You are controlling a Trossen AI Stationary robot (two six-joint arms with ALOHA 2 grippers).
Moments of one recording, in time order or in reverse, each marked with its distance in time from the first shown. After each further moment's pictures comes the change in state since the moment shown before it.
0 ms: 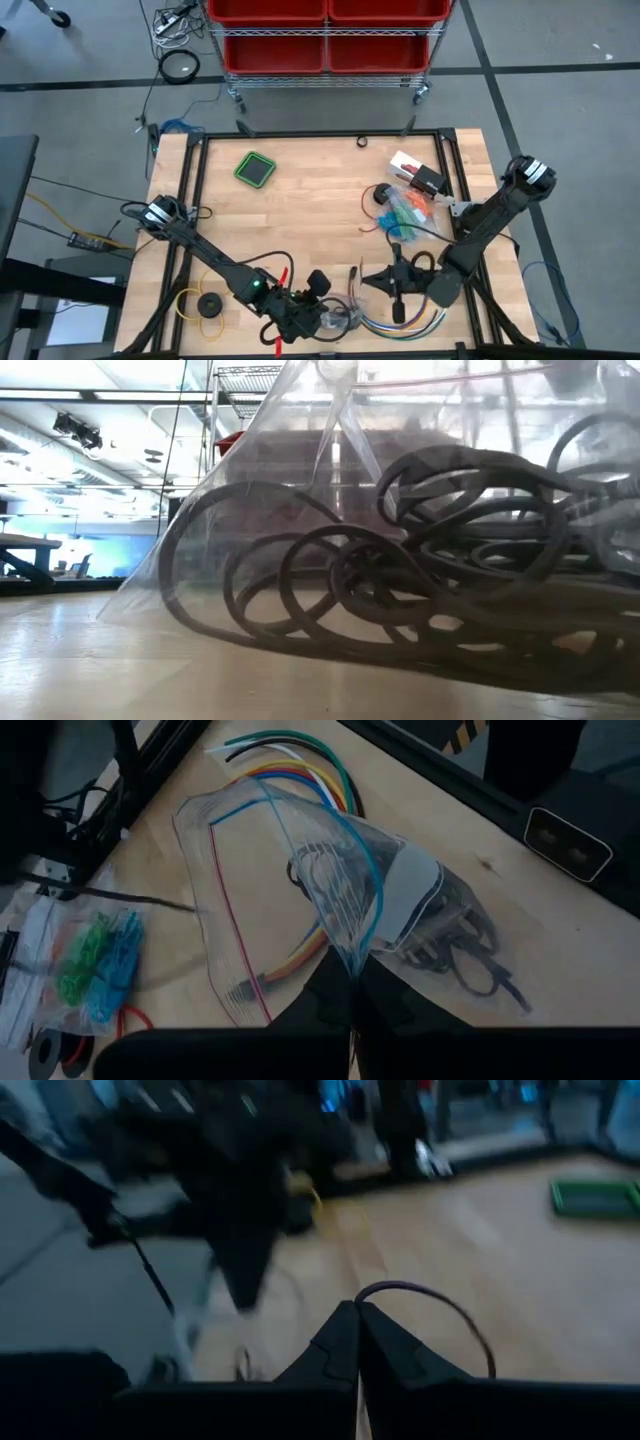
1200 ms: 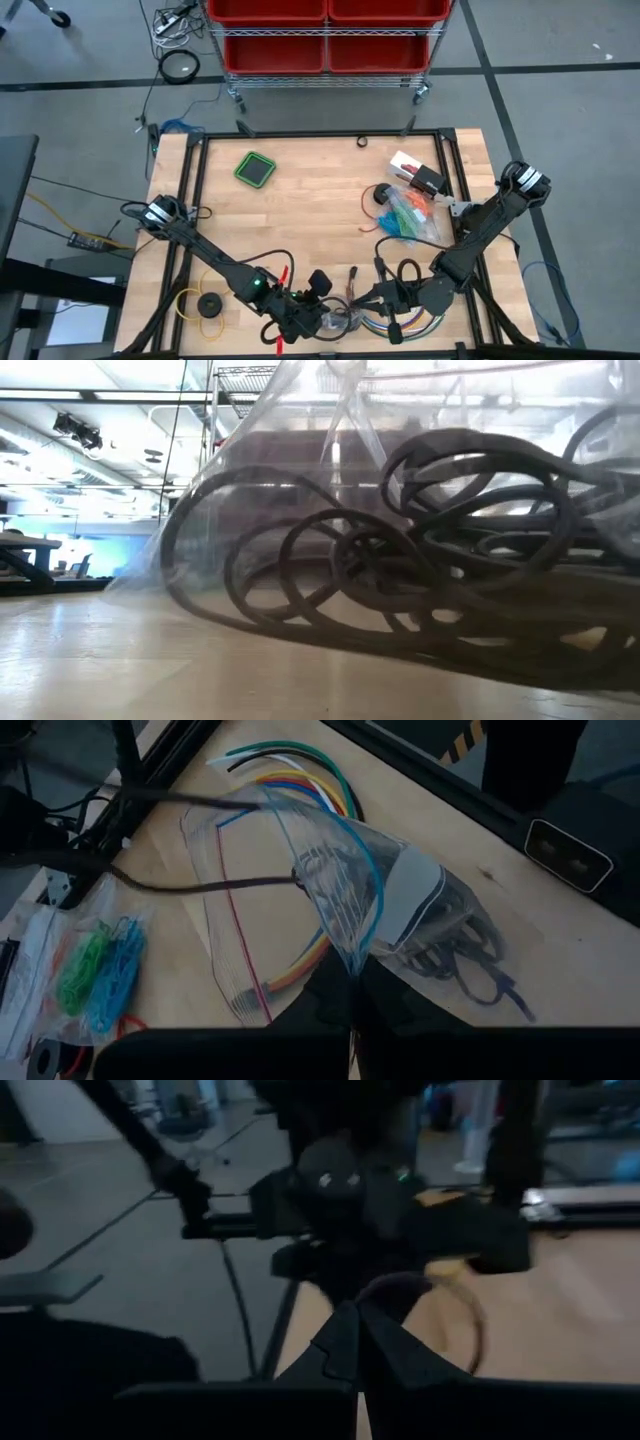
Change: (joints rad) left arm 0.006 0.000 0.000 0.022 0.015 0.013; right arm -0.027 0.089 0.251 -0.026 -0.220 -0.222
